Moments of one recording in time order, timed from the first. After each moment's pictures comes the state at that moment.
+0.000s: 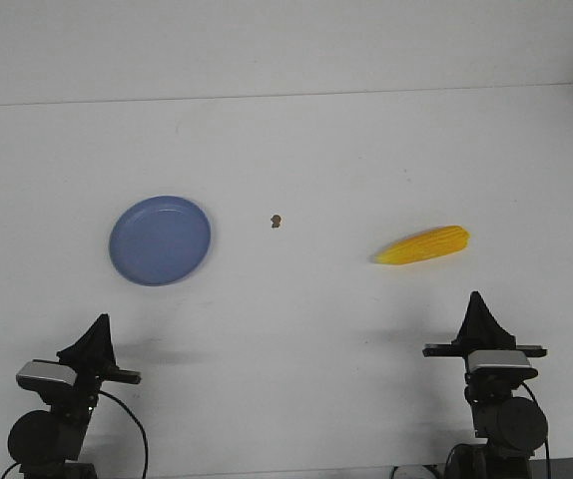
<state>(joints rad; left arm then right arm) -0.07 0.00 0.03 0.15 0.10 -0.08 -0.04 0.00 0.01 0.16 0.00 0.05</state>
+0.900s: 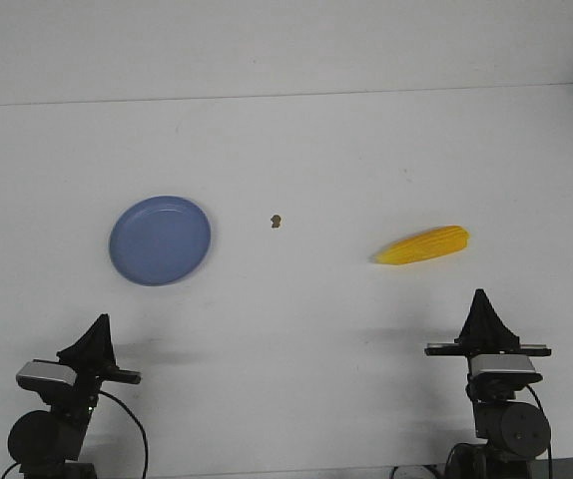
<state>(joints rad) -0.07 0.00 0.03 0.15 0.10 -0.09 -0.04 0.00 0.01 0.24 0.00 0.04</state>
